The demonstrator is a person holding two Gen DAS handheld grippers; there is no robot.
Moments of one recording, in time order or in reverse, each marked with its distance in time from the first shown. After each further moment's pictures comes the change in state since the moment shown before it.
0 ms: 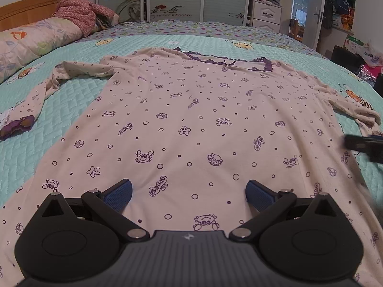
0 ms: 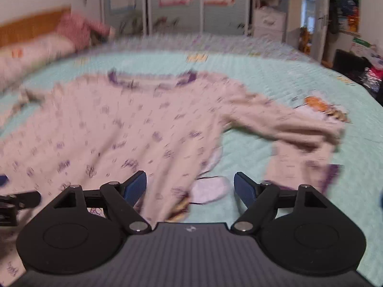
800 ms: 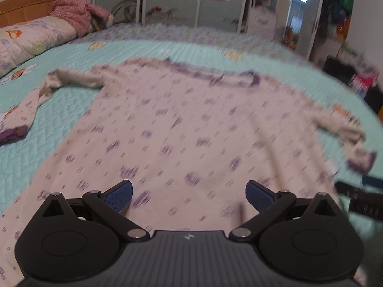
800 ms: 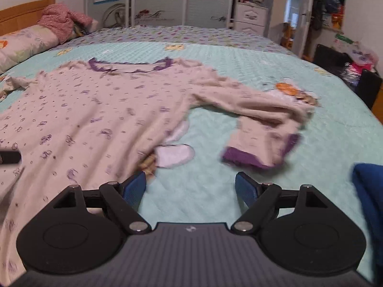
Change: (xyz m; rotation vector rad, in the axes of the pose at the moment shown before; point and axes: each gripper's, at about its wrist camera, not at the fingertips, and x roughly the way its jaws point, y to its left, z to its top) left arm -0.017 -0.011 0.023 -0.047 -0.023 -0.065; right arm -0.015 -0.006 -0.022 0.012 0.041 -0.128
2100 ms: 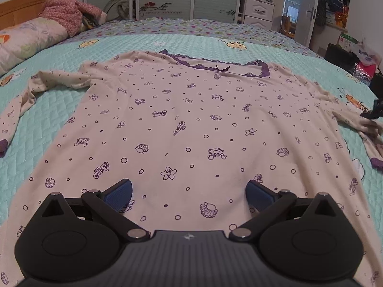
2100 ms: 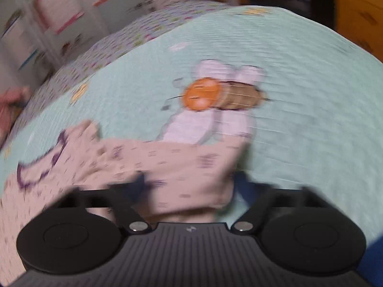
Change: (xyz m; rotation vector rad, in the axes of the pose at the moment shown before) left arm 0.051 0.007 0.011 0.065 0.043 0.014; right arm 0.135 -0.151 0.098 0.494 0.159 0.028
